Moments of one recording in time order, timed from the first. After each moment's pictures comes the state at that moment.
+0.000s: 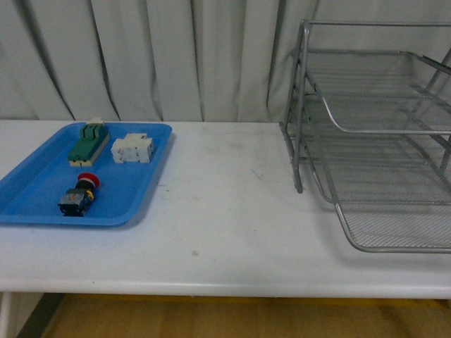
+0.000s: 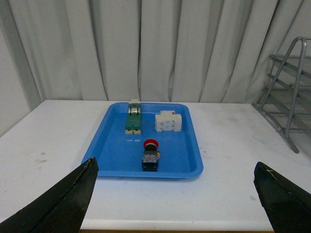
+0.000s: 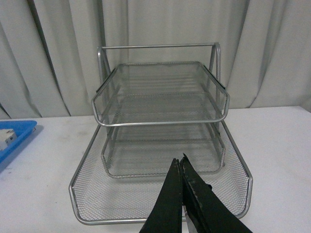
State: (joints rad) left arm 0.00 0.01 0.01 0.00 0.00 0.00; right arm 0.00 0.67 0.00 0.70 0.00 0.01
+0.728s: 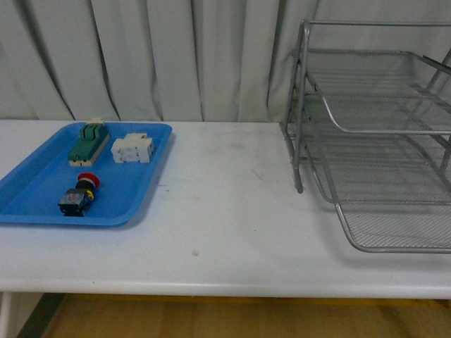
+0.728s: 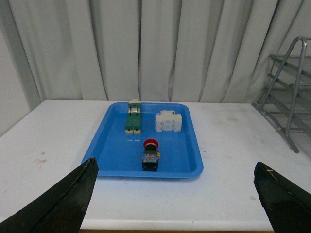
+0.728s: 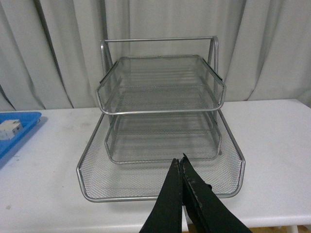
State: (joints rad) left arm 0.00 0.01 0.01 0.00 0.00 0.00; right arm 0.00 0.22 0.01 0.22 0.00 0.01
